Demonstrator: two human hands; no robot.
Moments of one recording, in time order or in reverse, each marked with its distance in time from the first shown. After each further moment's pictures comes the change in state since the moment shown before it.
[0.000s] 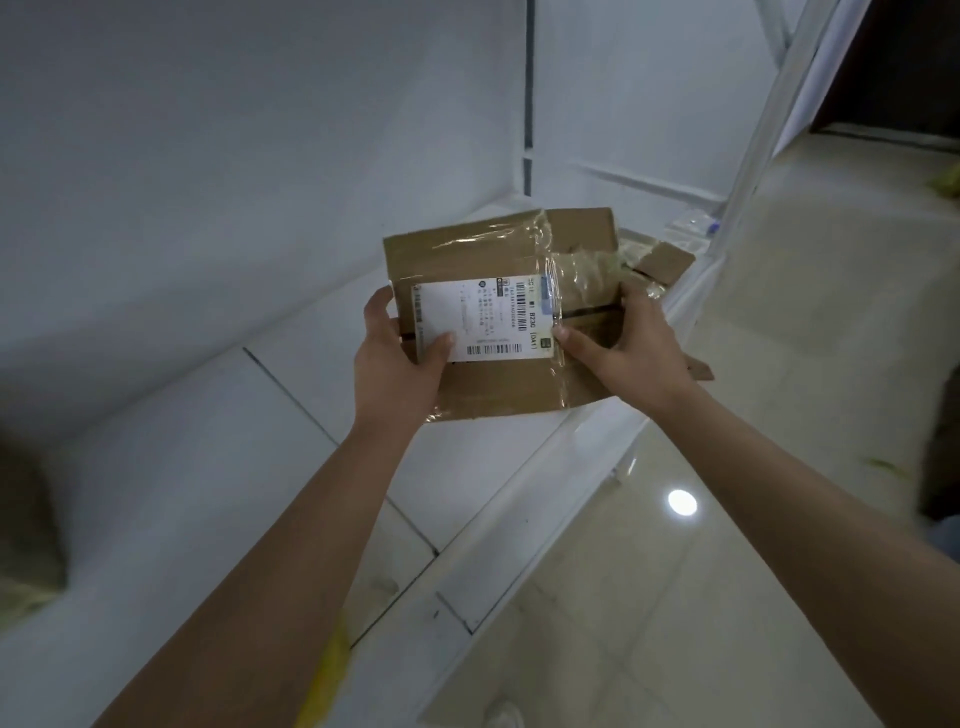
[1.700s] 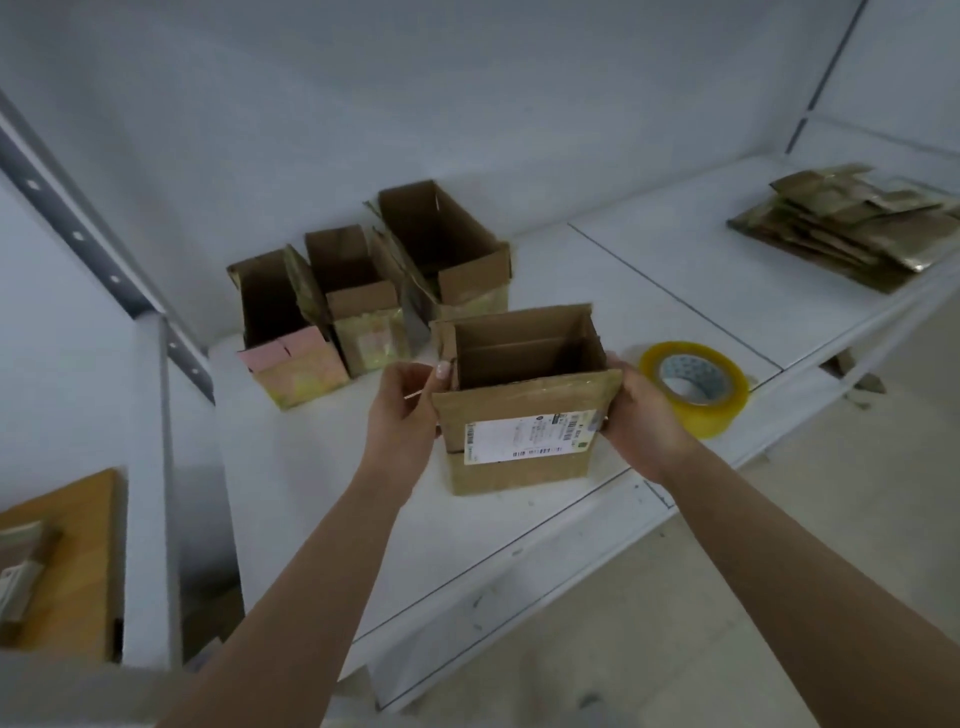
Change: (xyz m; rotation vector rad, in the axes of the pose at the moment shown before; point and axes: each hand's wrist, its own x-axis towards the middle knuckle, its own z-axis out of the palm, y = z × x) left_hand -0.262 -0.240 -0.415 -0.485 0.151 -0.361; right_hand -0.368 -0.246 0.286 0.887 -0.586 0.306
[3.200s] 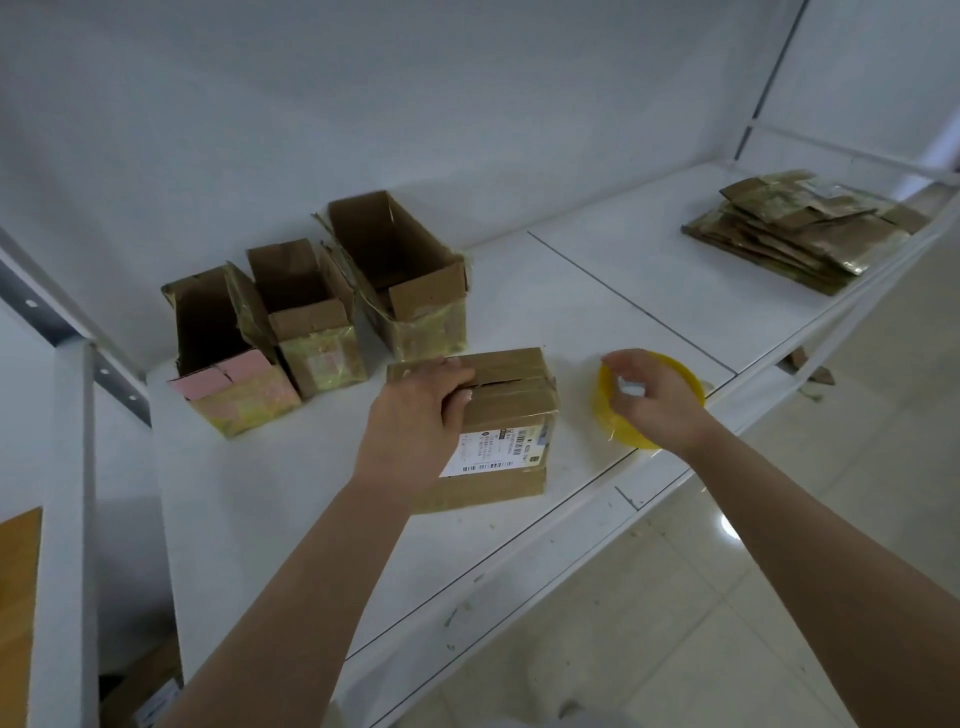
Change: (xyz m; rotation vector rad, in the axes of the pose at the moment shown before) left_hand 0.002 0.029 0.036 0.896 -0.169 0.552; right_hand 0.013 -0.031 -0.070 -0.886 0.227 -0.168
